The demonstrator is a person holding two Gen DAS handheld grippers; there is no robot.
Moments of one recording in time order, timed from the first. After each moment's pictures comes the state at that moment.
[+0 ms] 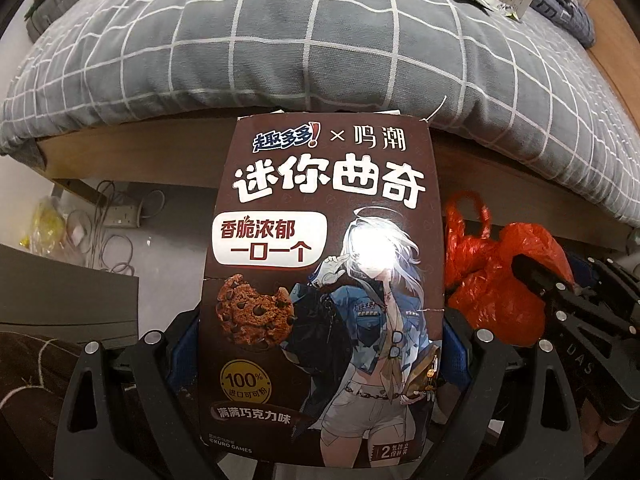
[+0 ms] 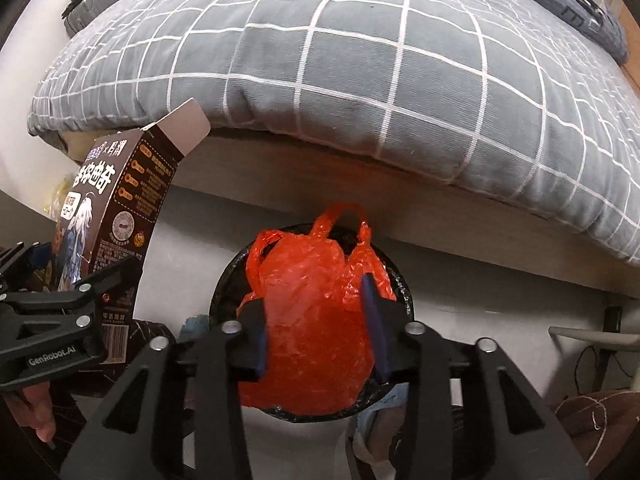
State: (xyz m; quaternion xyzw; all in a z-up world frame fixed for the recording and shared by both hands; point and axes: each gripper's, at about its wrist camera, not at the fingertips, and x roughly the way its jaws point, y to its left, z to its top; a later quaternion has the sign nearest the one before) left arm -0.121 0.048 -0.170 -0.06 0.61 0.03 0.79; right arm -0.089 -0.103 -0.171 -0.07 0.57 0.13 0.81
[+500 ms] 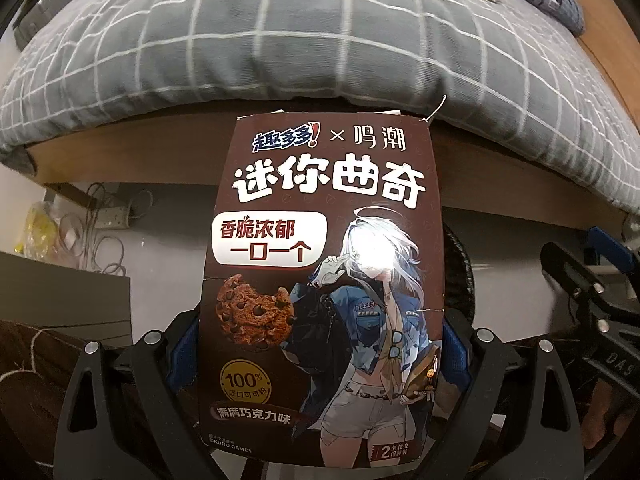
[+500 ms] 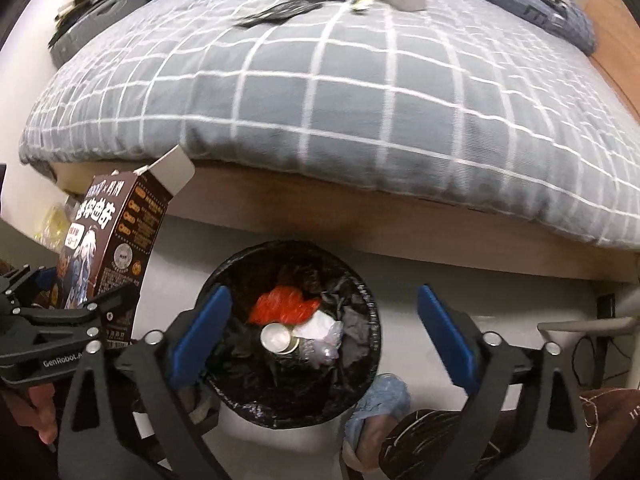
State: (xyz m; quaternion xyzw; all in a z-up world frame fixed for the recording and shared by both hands) left arm -0.119 0.028 -0.169 -0.05 0.62 0.01 0.79; right arm -0.095 -0.150 -0.141 -0.03 0.54 0.09 0.84
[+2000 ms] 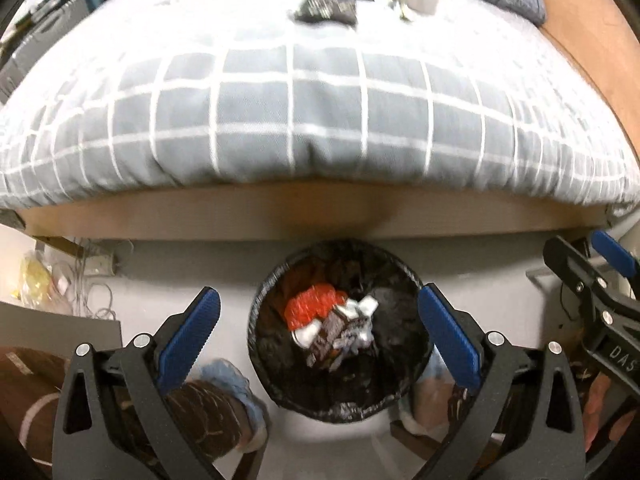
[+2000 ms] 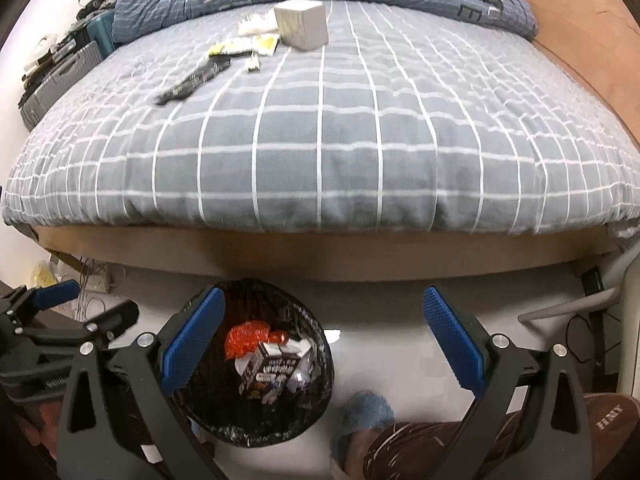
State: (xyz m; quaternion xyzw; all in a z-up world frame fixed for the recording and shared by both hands) left arm -0.107 -0.031 -0.143 -0.02 0.57 -0.02 0.82; right arm -0.097 -0.216 -0.110 0.01 0.48 0.02 0.88
